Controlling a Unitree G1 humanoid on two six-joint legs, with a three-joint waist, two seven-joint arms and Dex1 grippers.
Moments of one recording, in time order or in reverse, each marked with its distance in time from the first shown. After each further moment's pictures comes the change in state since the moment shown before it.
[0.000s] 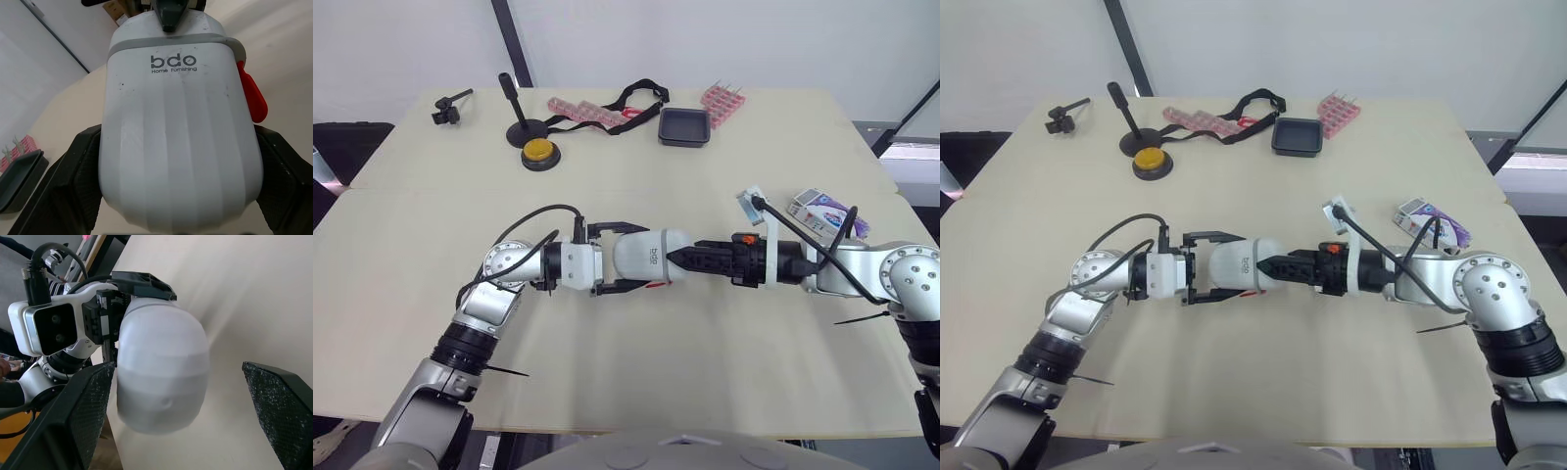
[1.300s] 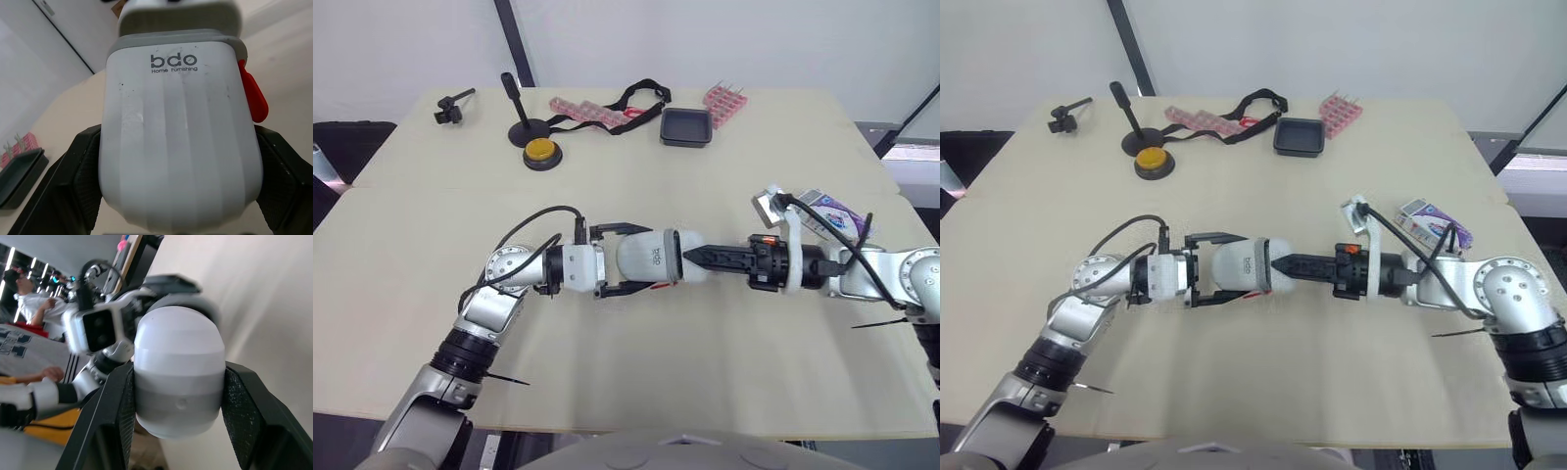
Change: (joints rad) left arm 0.029 -0.005 -0.007 -0.047 -0.022 0.067 0.044; right arm 0.089 -0.113 -0.072 0.061 0.169 0.034 0.152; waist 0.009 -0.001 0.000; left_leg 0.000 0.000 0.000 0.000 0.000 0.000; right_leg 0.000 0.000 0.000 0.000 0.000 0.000
